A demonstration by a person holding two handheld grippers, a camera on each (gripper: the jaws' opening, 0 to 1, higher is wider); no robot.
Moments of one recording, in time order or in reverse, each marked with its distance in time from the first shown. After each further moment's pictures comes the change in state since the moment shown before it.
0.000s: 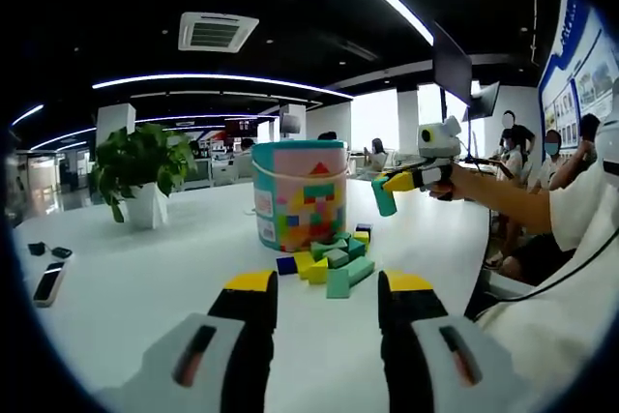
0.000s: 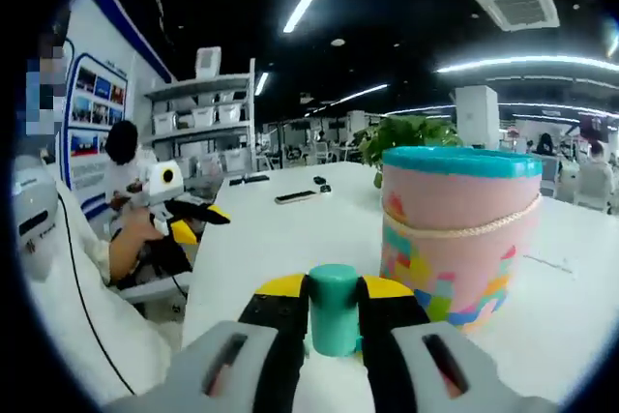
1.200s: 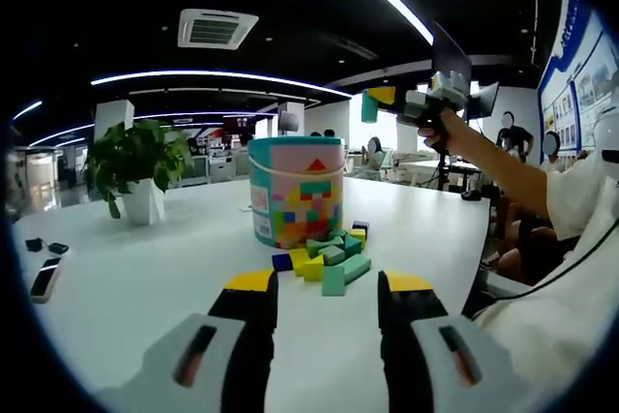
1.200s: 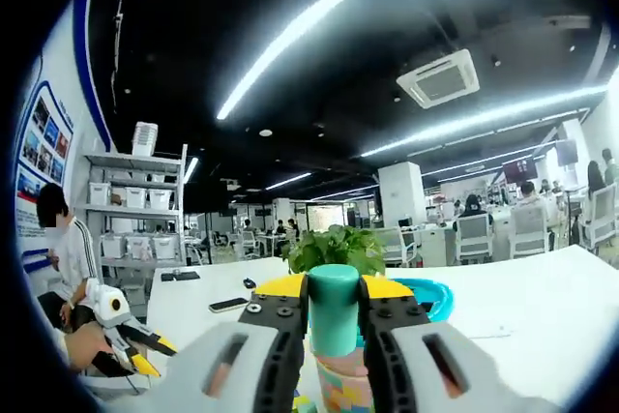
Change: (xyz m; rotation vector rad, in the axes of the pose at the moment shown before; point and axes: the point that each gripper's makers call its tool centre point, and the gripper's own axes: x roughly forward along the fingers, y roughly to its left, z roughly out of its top) left arm 0.002 -0.004 -0.005 -0.009 0.009 -0.012; right arm -0.021 -0.066 0.160 -0.052 -0.332 -0.354
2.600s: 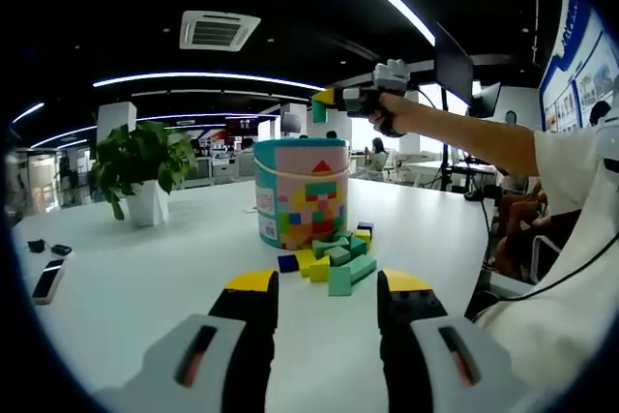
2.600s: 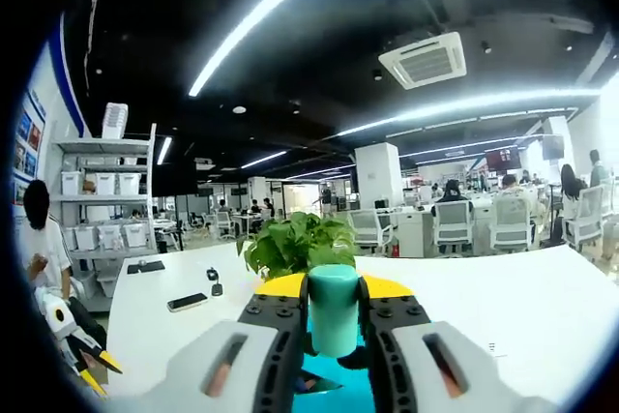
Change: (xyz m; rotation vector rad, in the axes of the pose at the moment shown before) left arm -0.002 0.006 0.001 0.001 -0.005 0.012; right arm 0.106 -0.068 -0.018 0.021 0.107 -0.118
